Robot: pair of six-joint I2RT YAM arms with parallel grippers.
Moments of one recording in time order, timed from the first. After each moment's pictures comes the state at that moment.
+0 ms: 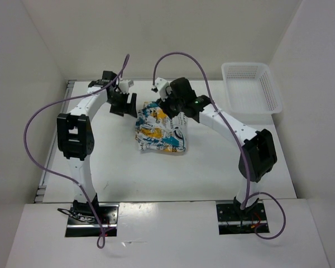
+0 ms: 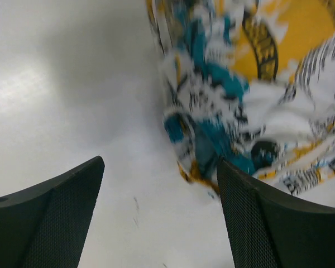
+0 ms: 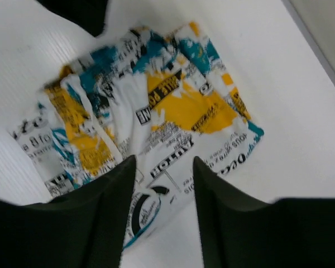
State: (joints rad) left arm -0.10 2.13 1.89 -0.84 0.38 0.07; right arm 0.62 1.80 1.62 -0.42 -0.10 -0.33
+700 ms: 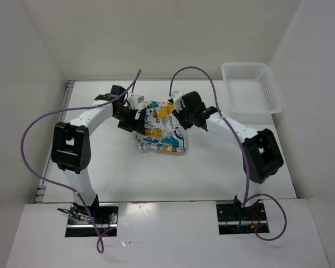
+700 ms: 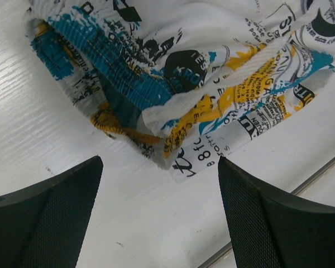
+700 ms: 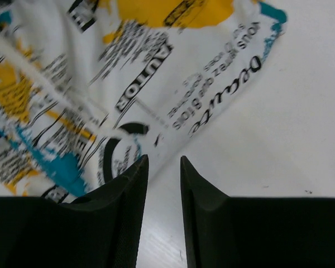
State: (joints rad) left arm -0.20 1.86 1.44 -0.77 0.48 0.07; right arm 0.54 1.71 1.25 -0.35 -0.03 -0.26
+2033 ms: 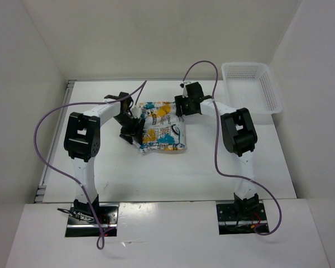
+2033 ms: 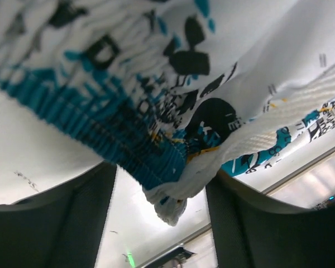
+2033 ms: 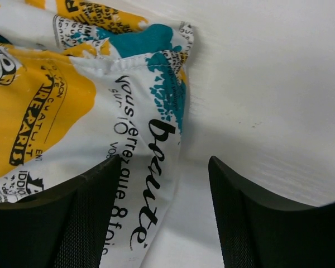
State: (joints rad) left arm -0.21 2.09 1.55 -0.97 0.44 0.07; right arm 0.36 2.21 1.63 -0.25 -0.10 0.14
